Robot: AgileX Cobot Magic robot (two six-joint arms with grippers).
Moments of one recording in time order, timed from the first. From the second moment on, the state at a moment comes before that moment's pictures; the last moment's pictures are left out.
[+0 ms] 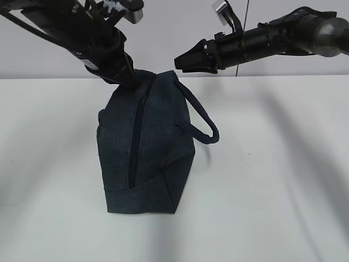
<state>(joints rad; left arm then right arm) -0.44 1.84 -1.54 -0.16 0.74 0.51 0.04 2.47 -2.17 -1.84 -1.18 2.06</state>
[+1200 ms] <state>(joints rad) -0.52 1.79 -1.54 -0.56 0.99 1.05 -0.03 2.47 -2.11 -1.84 -1.20 2.08</state>
